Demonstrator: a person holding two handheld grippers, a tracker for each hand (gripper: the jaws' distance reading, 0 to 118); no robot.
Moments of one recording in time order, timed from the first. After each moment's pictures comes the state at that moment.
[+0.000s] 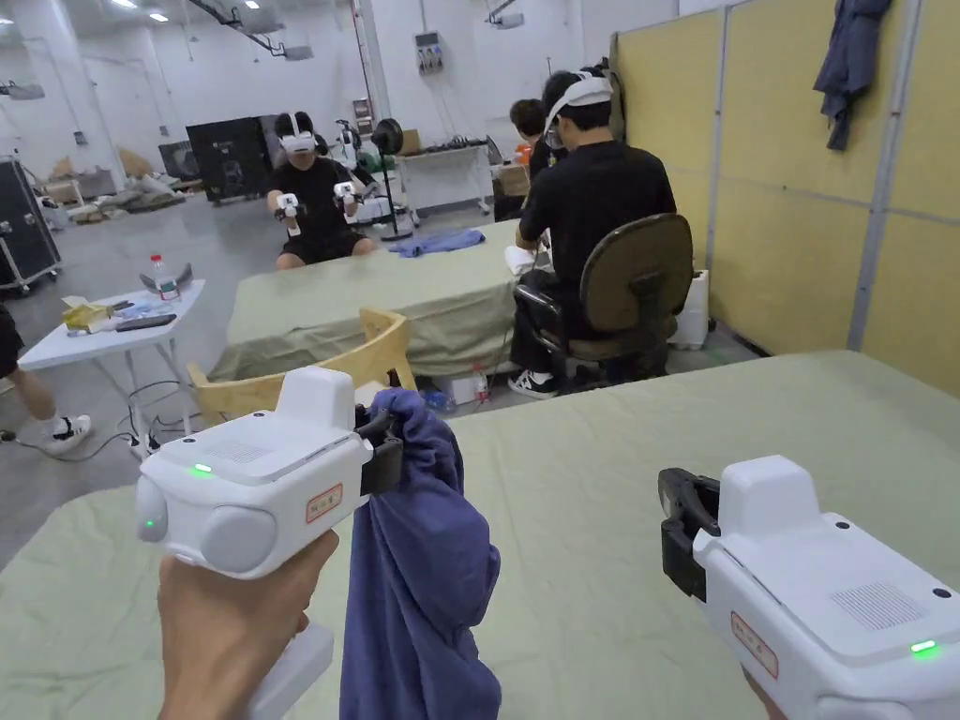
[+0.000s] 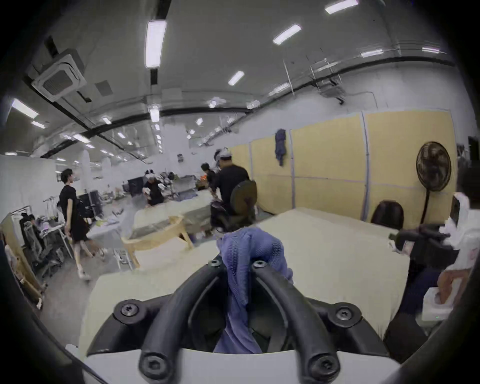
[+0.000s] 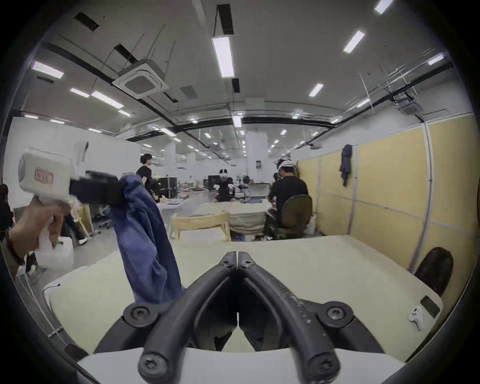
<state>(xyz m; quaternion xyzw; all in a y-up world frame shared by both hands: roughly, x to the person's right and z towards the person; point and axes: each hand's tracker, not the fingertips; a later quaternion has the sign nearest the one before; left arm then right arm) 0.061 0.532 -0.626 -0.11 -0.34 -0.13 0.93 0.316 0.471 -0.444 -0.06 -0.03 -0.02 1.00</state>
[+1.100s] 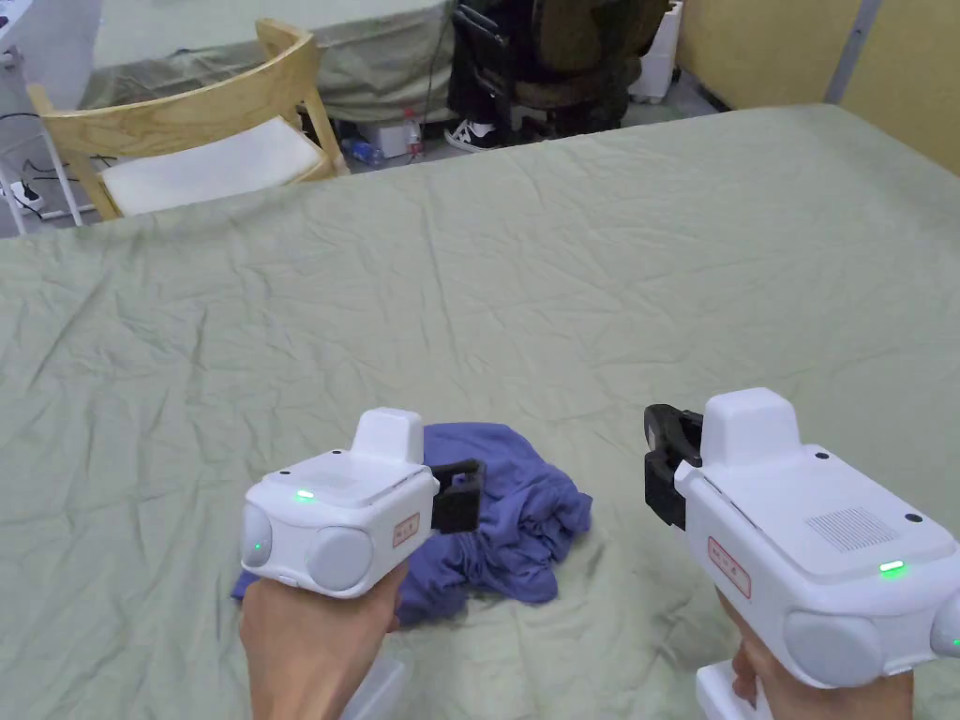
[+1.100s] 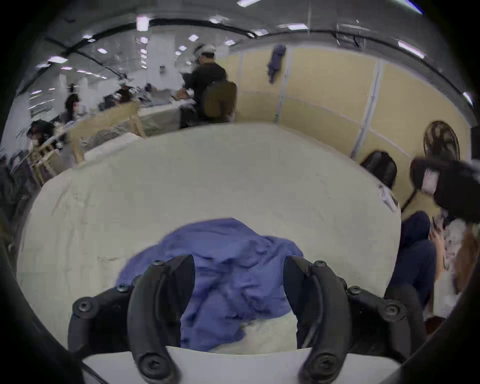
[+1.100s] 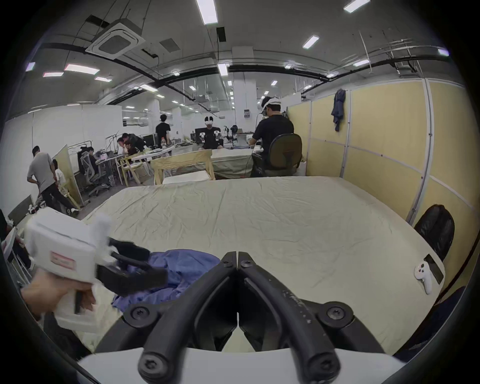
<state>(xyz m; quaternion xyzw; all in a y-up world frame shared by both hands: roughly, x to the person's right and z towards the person) 0.108 0.306 -0.639 -0.32 -0.32 -0.07 0.89 0.343 0.350 -0.479 -0.21 -0.05 -0.03 0.98</state>
